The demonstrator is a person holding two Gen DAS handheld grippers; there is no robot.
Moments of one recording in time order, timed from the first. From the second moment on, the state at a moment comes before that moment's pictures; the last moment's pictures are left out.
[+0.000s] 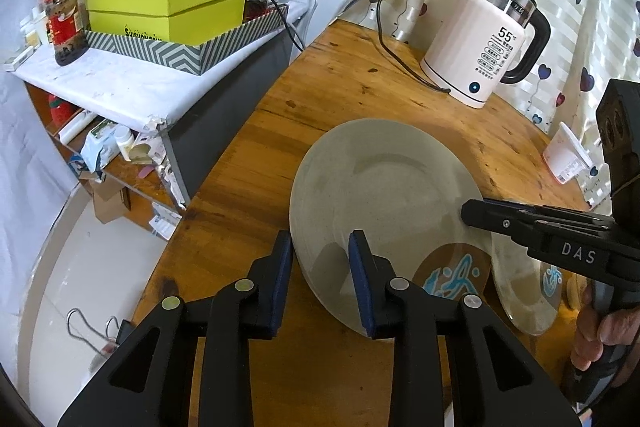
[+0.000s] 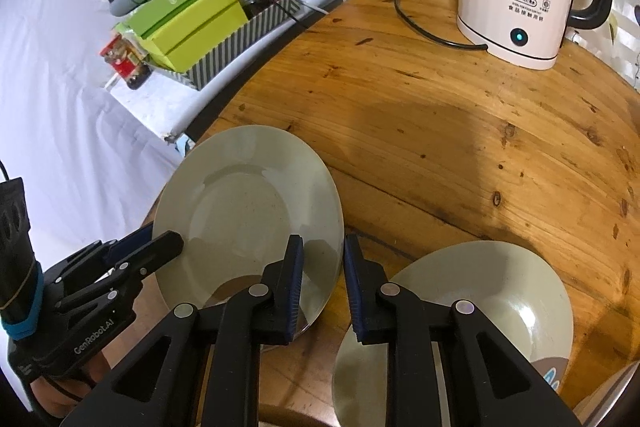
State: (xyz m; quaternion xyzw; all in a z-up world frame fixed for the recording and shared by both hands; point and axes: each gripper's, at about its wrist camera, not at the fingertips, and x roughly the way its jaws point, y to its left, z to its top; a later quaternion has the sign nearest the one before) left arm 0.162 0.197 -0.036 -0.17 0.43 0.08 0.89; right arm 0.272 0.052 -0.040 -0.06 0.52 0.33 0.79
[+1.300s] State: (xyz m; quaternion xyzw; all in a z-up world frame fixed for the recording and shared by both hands) left arm 0.080 0.114 0.001 -0.12 0.43 0.03 0.89; right arm 0.164 -0.043 -0.016 -0.03 0.53 0.29 0.80
